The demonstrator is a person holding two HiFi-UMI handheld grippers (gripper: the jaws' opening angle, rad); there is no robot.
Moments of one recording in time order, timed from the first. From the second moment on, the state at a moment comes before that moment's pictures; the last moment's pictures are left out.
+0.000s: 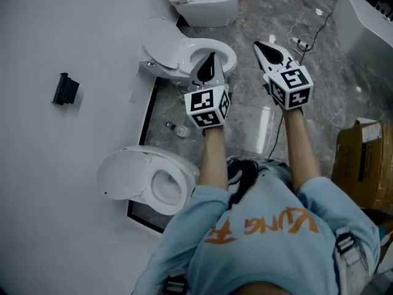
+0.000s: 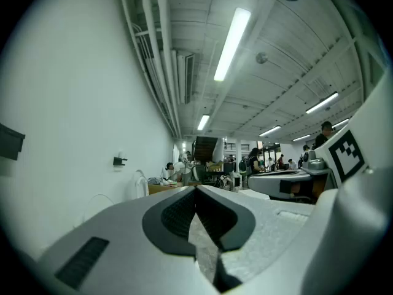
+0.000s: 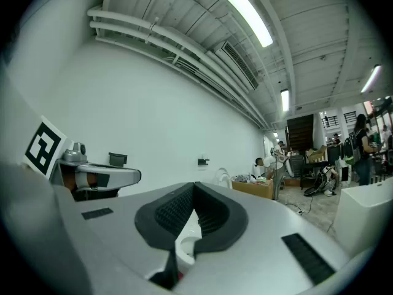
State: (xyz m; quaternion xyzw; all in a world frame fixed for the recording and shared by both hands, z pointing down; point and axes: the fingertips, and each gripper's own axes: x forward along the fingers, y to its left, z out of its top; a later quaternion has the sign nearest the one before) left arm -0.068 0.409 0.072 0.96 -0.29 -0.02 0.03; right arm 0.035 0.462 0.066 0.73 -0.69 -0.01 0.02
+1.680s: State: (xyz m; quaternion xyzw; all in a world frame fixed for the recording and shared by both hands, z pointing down) left arm 0.026 -0.003 0.281 0.90 -0.37 0.10 0.22; right arm 0.192 0.072 0.223 0.66 -0.72 0.15 0.15
